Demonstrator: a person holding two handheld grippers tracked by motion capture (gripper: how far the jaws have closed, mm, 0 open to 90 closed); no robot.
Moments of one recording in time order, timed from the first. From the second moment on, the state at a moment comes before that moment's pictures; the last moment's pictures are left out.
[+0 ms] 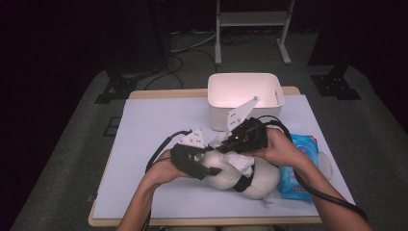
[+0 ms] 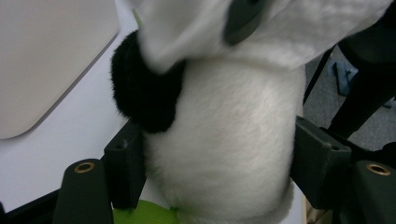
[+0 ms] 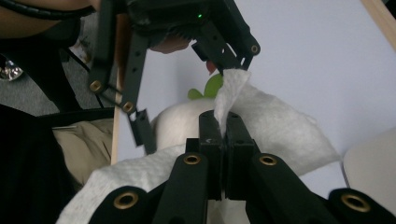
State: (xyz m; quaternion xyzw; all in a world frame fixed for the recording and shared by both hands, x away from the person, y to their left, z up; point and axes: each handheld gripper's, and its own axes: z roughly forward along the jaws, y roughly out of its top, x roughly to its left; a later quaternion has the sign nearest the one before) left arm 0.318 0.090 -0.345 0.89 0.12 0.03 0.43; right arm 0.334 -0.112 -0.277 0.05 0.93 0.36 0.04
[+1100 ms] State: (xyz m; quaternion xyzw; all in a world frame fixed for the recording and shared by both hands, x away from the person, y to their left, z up) left arm 0.318 0.111 -0.366 0.89 0.15 0.02 0.44; right arm 0.322 -0.177 -0.312 0.11 0.93 0.35 0.03
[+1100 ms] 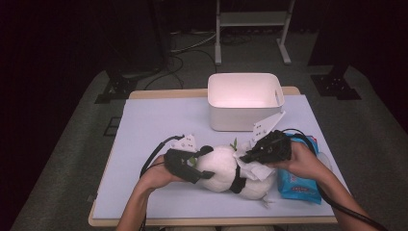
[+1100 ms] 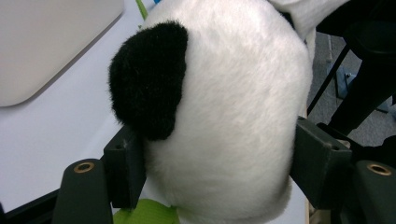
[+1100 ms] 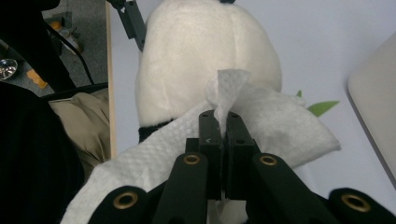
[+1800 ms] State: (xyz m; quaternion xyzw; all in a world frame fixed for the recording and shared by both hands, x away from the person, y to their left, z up) left arm 0.320 0.116 -0.369 0.89 0.15 0.01 0.44; right arm 0.314 -0.240 -0.325 0.17 0.91 0.37 0.04
